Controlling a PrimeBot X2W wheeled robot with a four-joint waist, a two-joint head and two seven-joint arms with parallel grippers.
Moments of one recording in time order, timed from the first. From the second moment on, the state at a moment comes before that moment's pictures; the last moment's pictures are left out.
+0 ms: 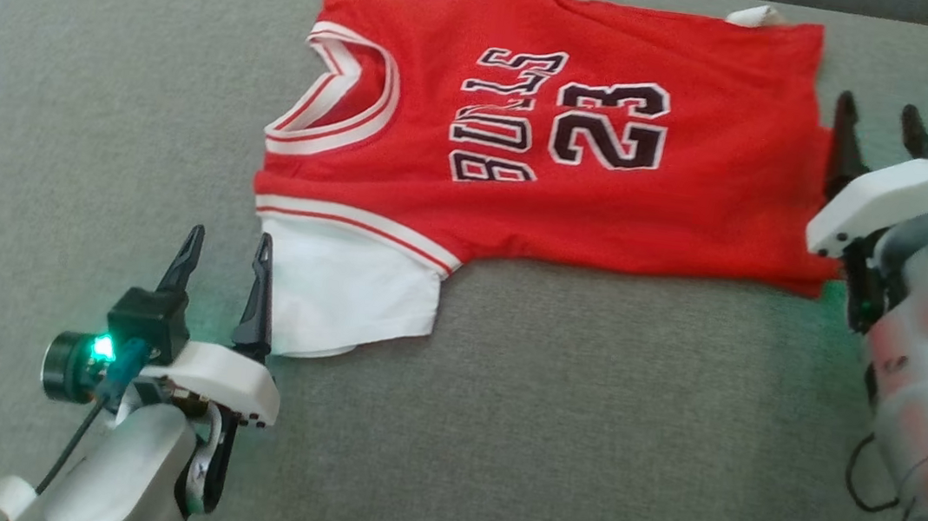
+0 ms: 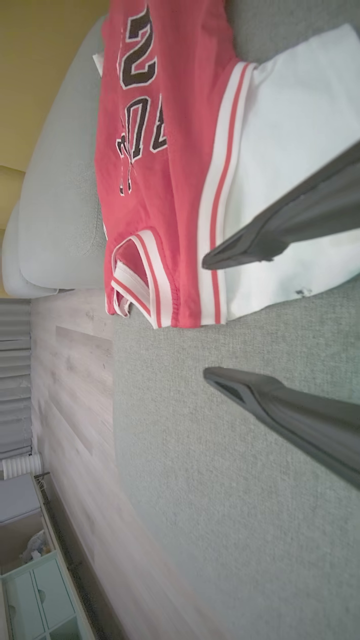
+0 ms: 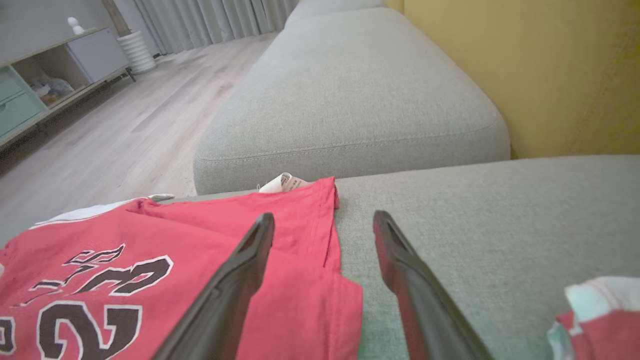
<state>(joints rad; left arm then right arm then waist) -0.37 0.26 -0.55 0.51 -0.55 0.21 -0.25 -0.96 -0.17 -0.02 1.31 0.19 0.13 -0.25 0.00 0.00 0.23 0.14</state>
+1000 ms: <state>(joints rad) -0.21 0.26 -0.47 0.42 -0.53 0.25 -0.25 -0.12 -0.05 -0.07 0.34 0.16 0.13 -0.25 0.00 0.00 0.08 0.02</state>
